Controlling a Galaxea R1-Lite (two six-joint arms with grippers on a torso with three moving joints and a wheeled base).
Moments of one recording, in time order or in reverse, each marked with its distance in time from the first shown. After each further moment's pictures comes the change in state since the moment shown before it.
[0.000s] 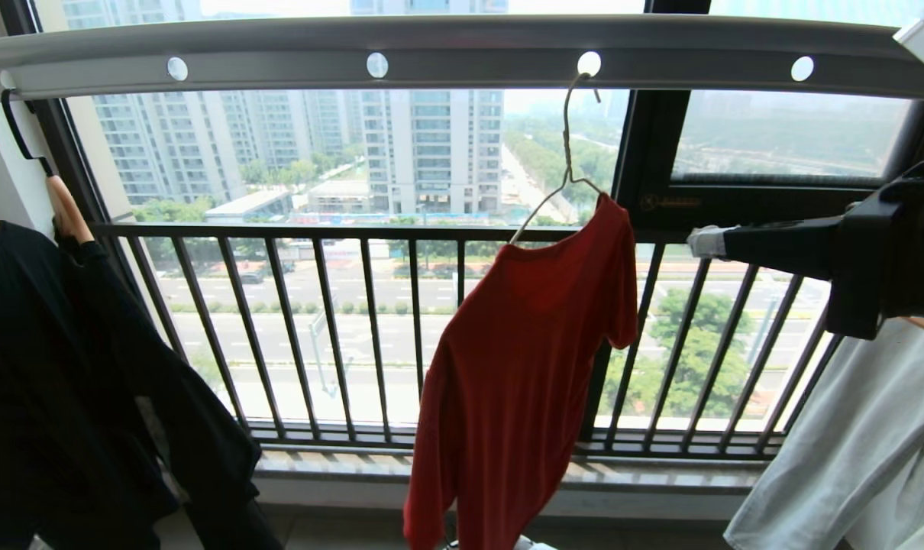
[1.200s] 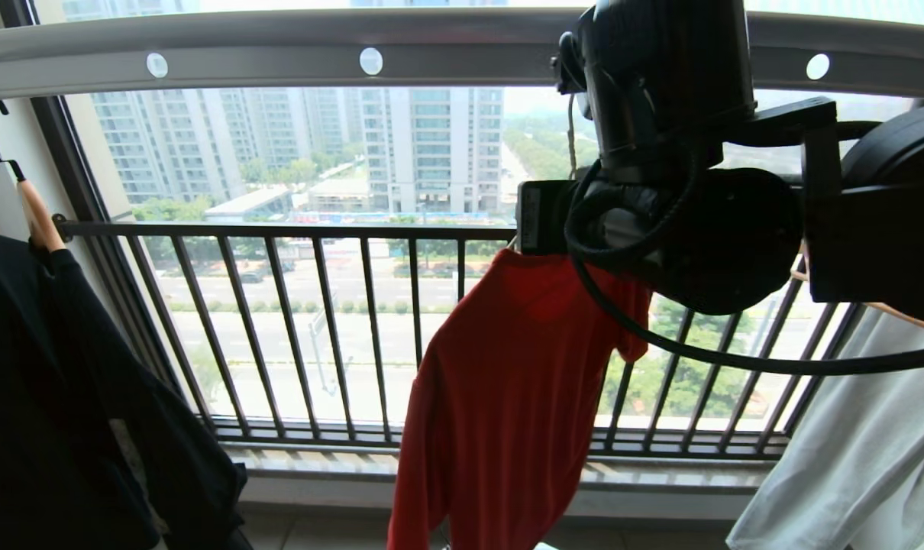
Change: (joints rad) left arm 0.000 0.000 0.000 0.000 0.000 0.000; right arm 0.197 0.528 -0.447 0.000 -0.724 0.196
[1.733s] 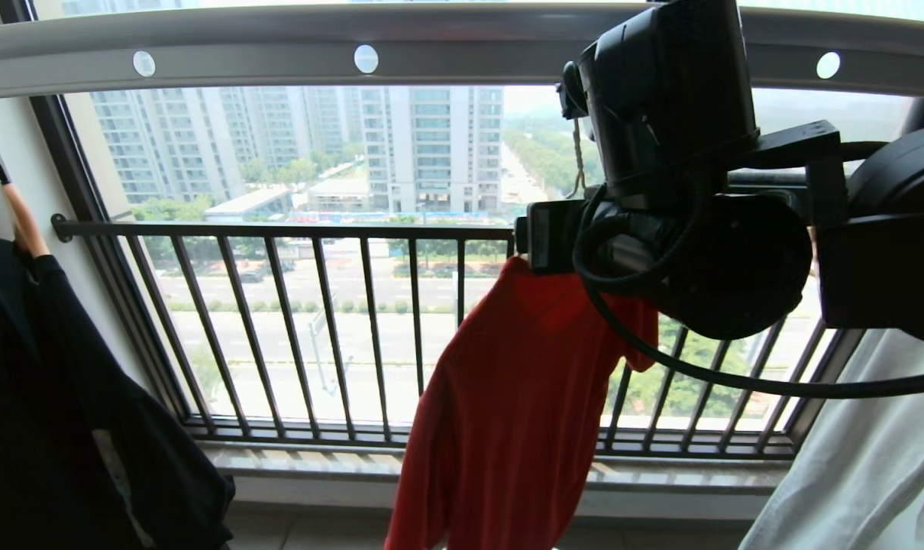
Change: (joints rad) left arm 0.000 0.000 0.000 0.000 0.000 0.000; right arm -0.002 -0.029 0.072 0.005 -0.022 0.000
